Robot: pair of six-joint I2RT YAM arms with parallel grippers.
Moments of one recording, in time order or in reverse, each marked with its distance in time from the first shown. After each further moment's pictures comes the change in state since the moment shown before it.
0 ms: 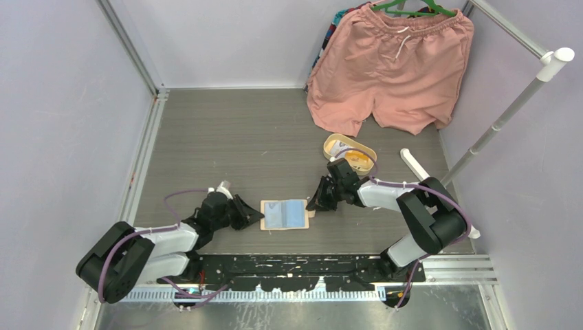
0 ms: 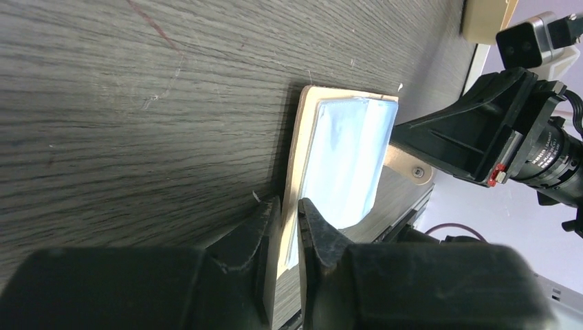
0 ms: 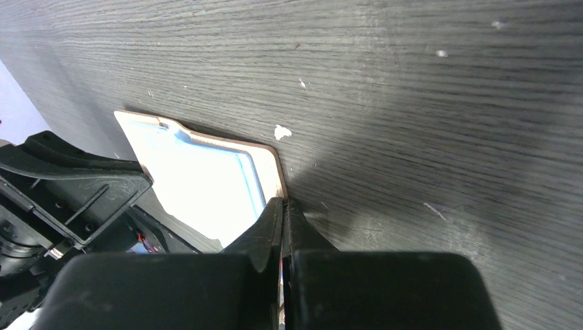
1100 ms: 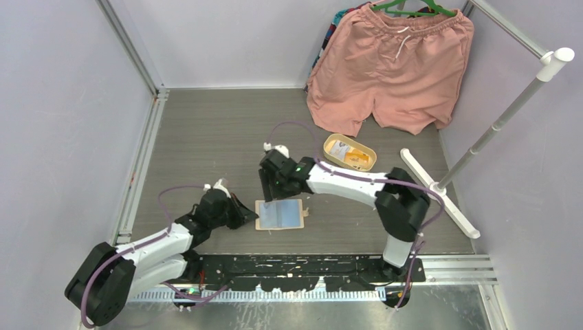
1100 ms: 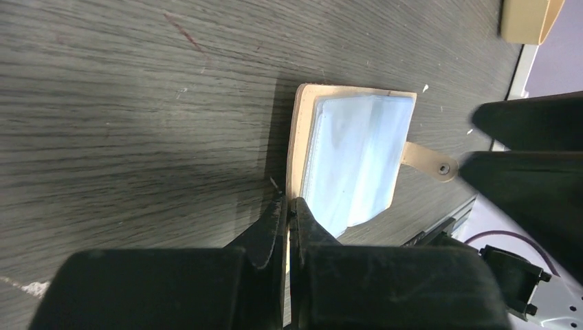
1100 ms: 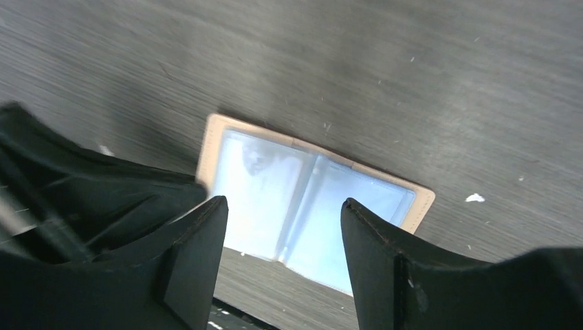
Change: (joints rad) left arm 0.001 -0.181 0.082 -0.340 -0.065 0.102; right arm 0.397 0.191 0.678 -0.483 0.475 -0.262
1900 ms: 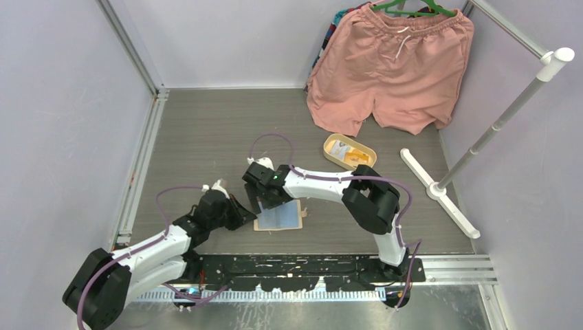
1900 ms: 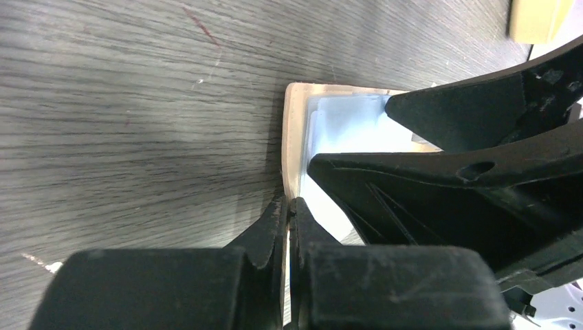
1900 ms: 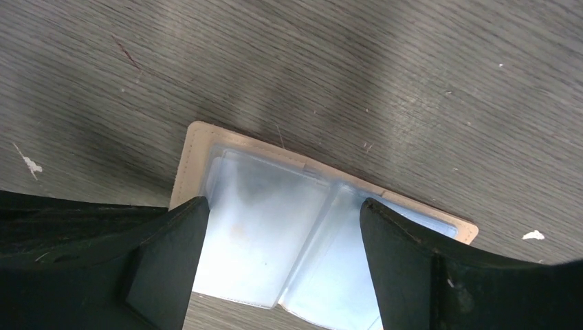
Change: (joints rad) left arm 0.000 -0.059 0.000 -0.064 -0.017 0.008; right arm 0.114 0.257 0.138 -0.077 0.072 -0.036
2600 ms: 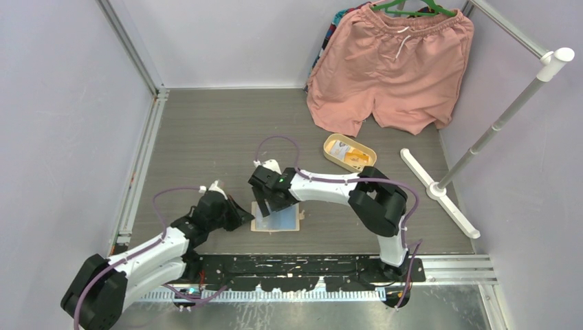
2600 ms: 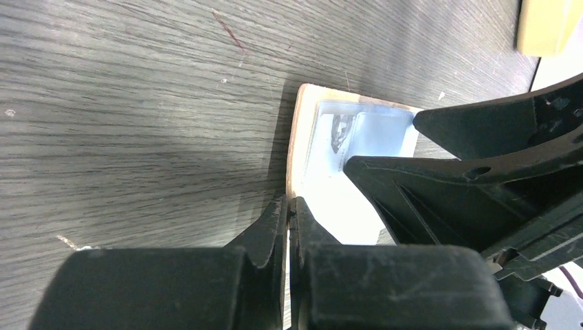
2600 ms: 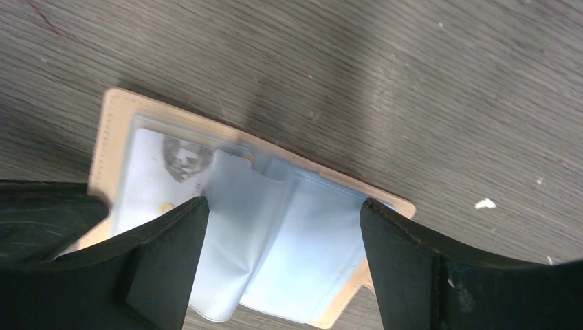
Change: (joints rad) left arm 0.000 -0.041 -0.003 -0.062 -0.045 0.000; right arm 0.001 -0.041 -0.076 -0.005 0.055 -0.020
